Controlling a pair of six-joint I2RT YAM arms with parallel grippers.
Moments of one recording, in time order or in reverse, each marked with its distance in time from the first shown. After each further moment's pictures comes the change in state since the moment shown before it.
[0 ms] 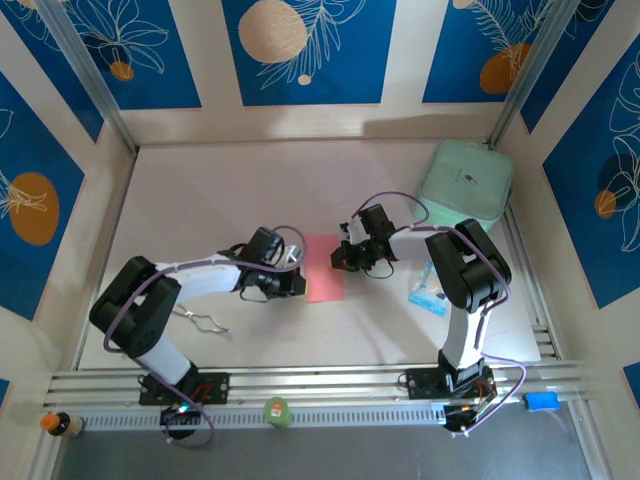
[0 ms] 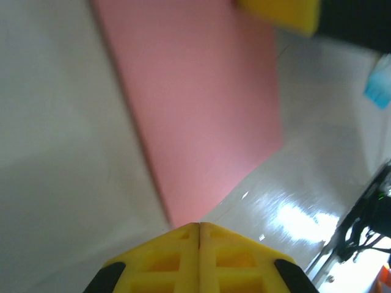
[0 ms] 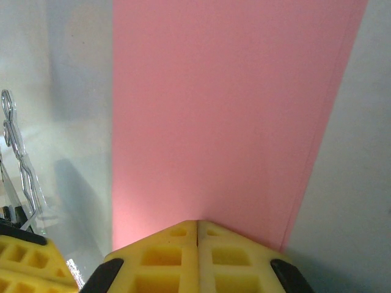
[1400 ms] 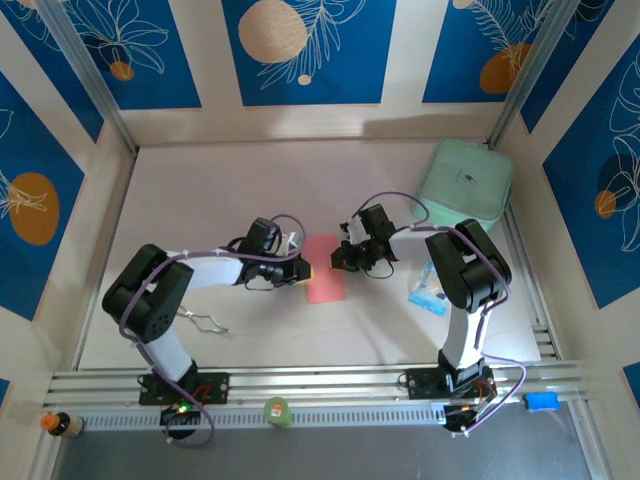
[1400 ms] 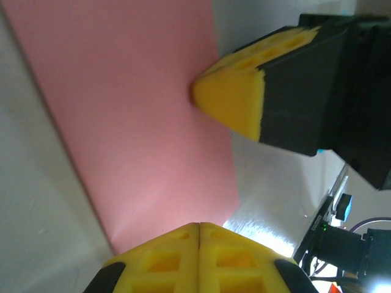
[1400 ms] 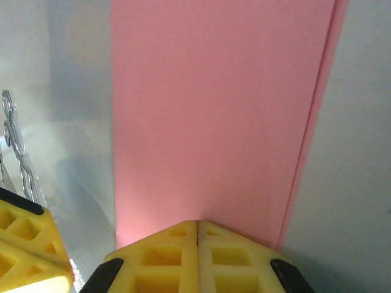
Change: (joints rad) left arm 0.048 0.095 0.003 0.235 0.106 -0.099; right arm 0.000 0.000 -0.002 0.003 -0.001 0.000
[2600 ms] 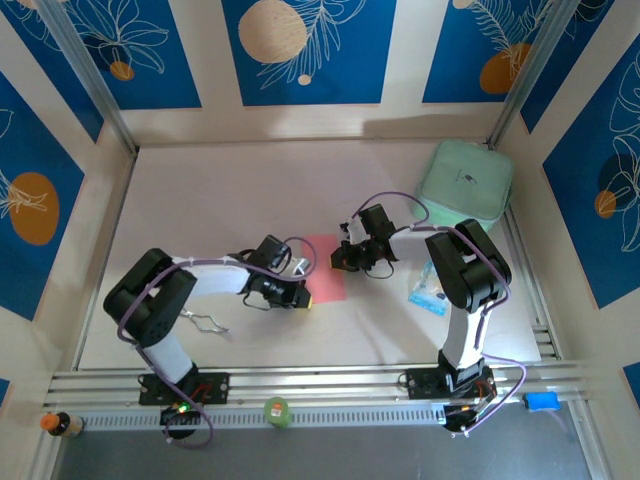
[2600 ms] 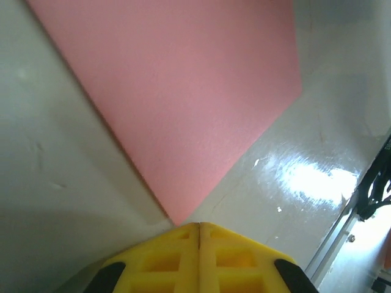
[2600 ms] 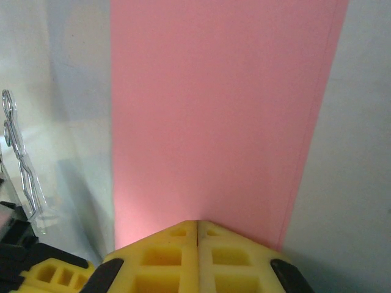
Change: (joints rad) left arm -0.098 -0.029 -0.011 -0.267 -0.038 0.237; right arm 0.000 0.000 0.000 0.000 0.000 0.000
